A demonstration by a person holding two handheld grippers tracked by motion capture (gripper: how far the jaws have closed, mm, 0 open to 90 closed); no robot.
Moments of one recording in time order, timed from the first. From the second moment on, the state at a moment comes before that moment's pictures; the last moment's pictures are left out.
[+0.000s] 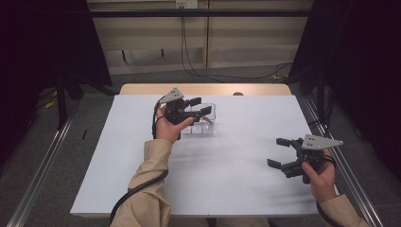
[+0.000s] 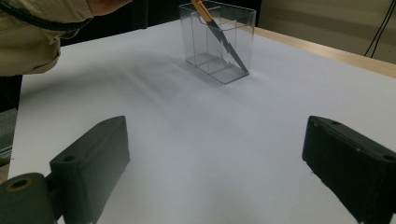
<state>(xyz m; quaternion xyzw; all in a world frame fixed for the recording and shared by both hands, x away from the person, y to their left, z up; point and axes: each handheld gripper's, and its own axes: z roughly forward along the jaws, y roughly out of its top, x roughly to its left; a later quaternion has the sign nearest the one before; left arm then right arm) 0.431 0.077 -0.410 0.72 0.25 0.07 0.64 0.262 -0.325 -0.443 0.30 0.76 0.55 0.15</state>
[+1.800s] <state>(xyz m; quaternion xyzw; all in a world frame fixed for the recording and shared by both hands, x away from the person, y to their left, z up) 0.394 0.123 -0.421 0.73 0.26 0.11 0.62 0.256 -0.330 -0.441 0.31 0.76 0.55 0.16</state>
